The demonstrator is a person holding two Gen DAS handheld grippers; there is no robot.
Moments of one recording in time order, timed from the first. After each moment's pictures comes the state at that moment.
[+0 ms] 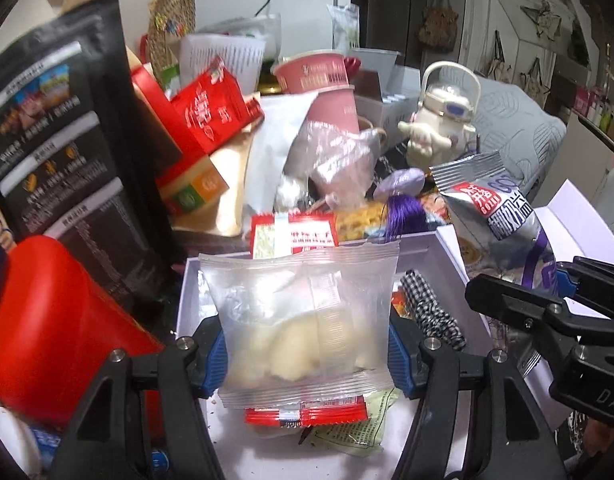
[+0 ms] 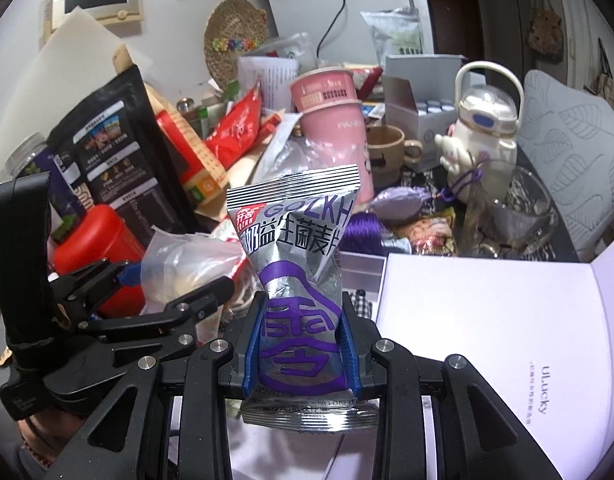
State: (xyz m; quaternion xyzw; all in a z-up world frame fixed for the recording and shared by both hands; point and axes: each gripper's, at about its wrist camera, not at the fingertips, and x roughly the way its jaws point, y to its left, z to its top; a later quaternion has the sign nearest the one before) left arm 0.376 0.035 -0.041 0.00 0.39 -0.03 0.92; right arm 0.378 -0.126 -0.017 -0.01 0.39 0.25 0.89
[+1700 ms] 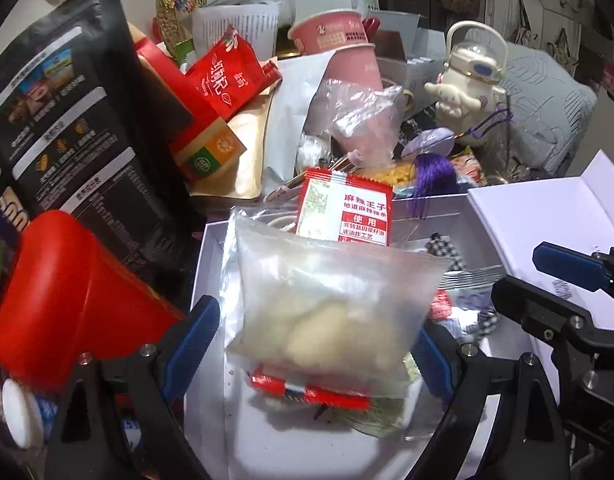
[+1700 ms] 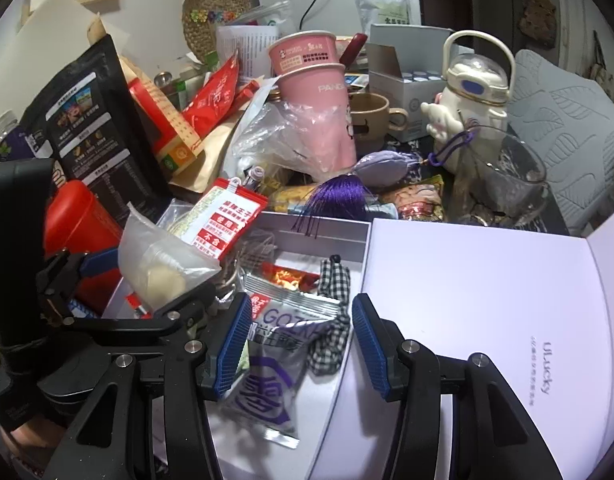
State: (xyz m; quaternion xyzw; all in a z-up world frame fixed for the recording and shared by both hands) left arm 0.376 0.028 -0.048 0.03 0.44 0.03 0.90; right arm 0.377 -0.128 -0.034 -0.02 0.43 0.22 0.88
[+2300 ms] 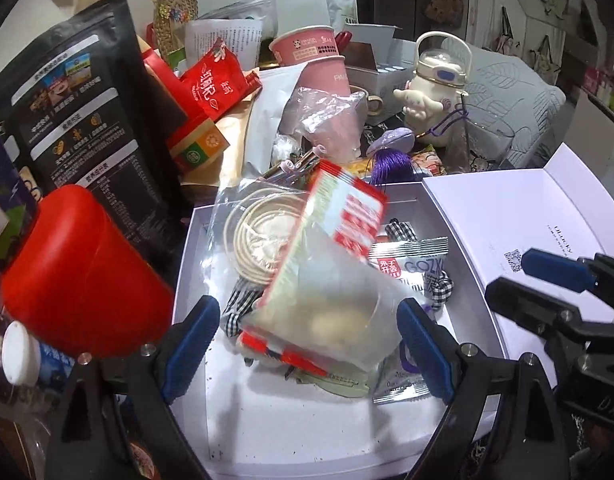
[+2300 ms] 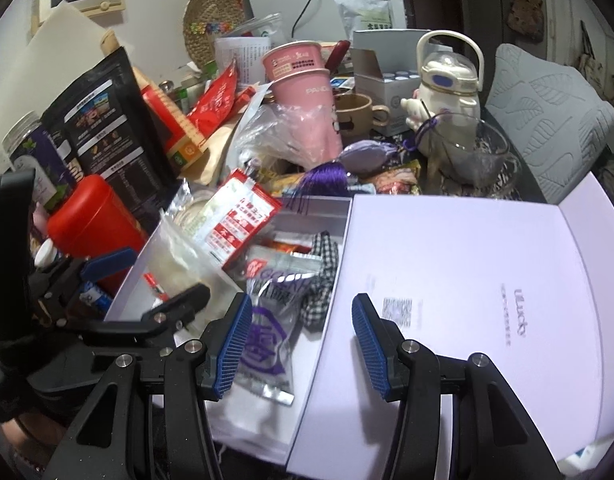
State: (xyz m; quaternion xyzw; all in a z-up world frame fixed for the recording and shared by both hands) left arm 0.338 0.016 -0.037 0.02 0.43 0.00 0.90; right arm 0.342 -0.152 -0.028 -0.01 0.43 0.21 0.88
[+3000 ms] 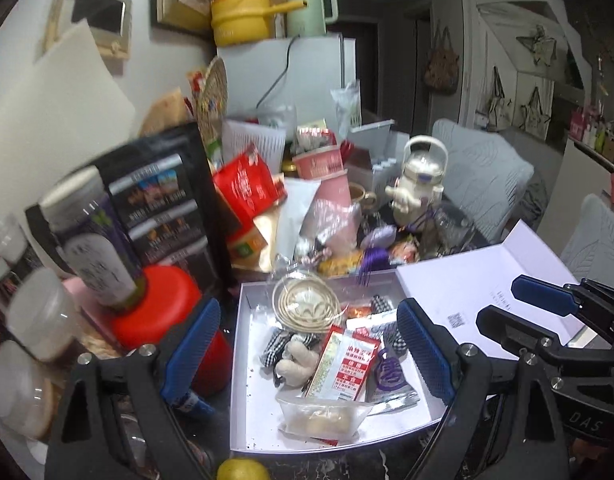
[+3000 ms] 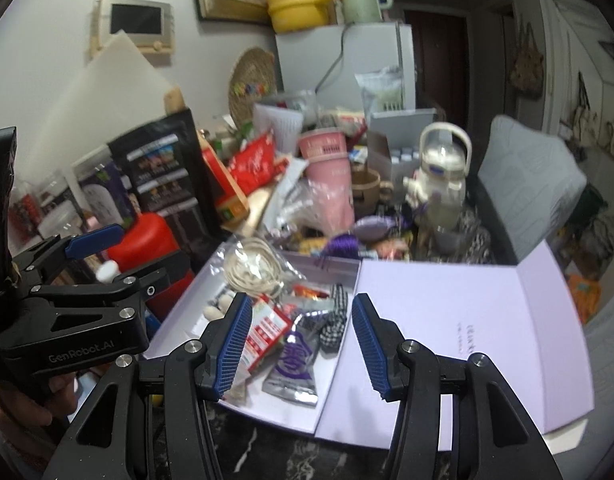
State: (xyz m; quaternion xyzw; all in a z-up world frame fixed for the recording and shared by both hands) left arm 0.272 0.024 0.068 0.01 0.31 0.01 0.95; right arm 0.279 -0.152 0.056 -0.03 0.33 0.22 0.92
